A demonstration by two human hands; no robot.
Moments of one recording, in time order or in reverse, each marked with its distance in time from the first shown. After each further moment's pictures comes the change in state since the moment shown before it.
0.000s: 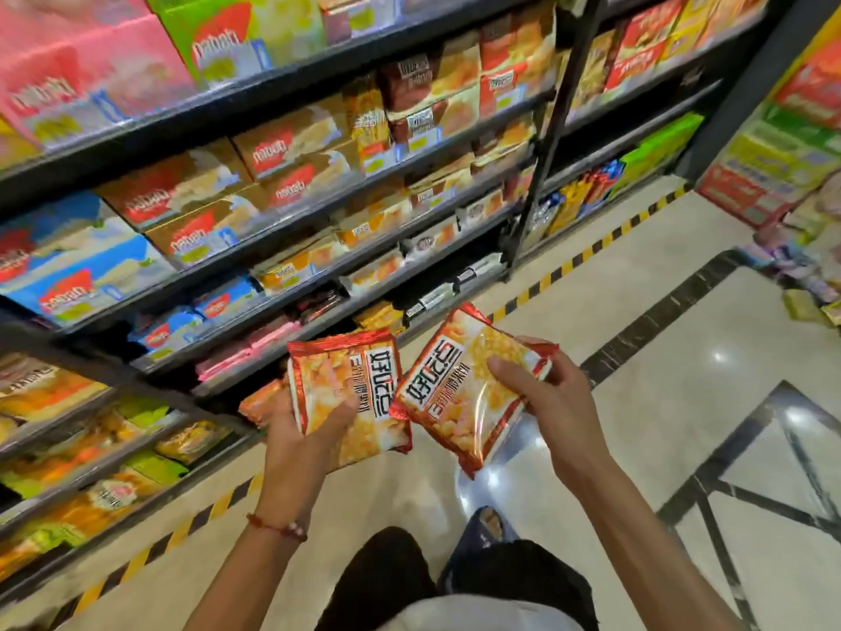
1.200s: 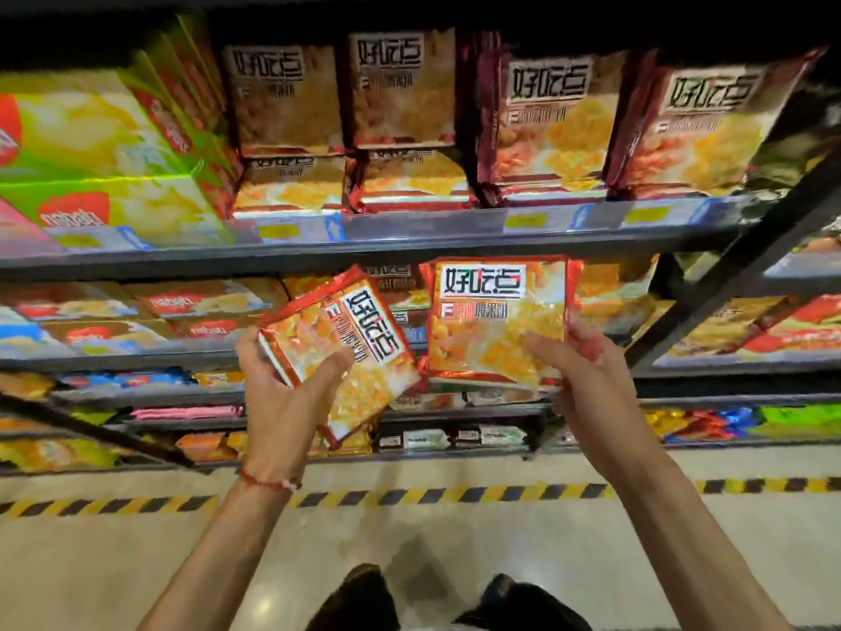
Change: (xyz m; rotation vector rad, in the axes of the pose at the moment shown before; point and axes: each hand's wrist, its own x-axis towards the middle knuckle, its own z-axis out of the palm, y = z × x) left_hand 0.316 0.202 0.359 -0.146 0.641 0.277; right_hand 0.566 -0.262 -0.048 -0.049 -0.653 -0.046
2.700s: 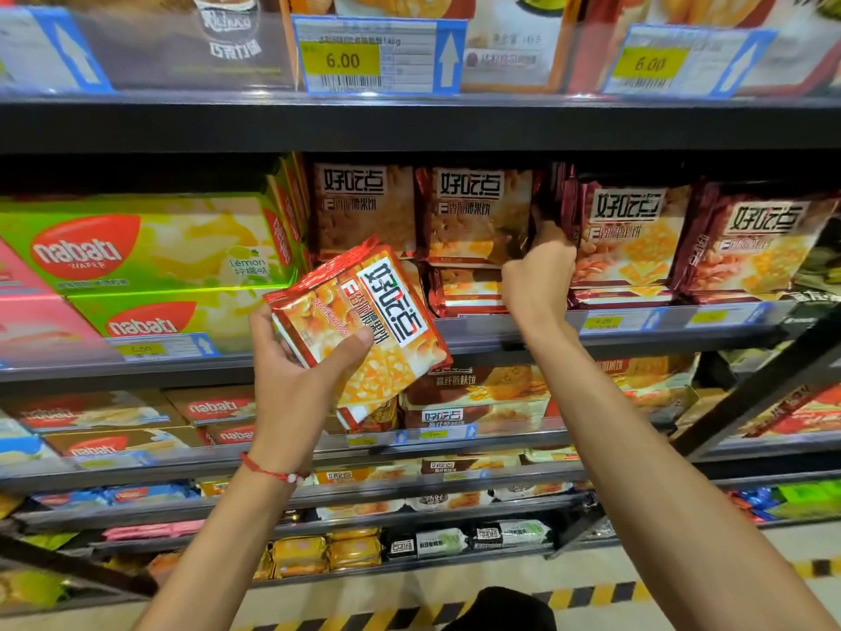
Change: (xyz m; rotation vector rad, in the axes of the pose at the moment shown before) left_hand 0.129 0.068 -0.038 -0.180 -0.147 0.181; right_hand 0.167 -0.087 0.179 -0.771 0.593 -0.443
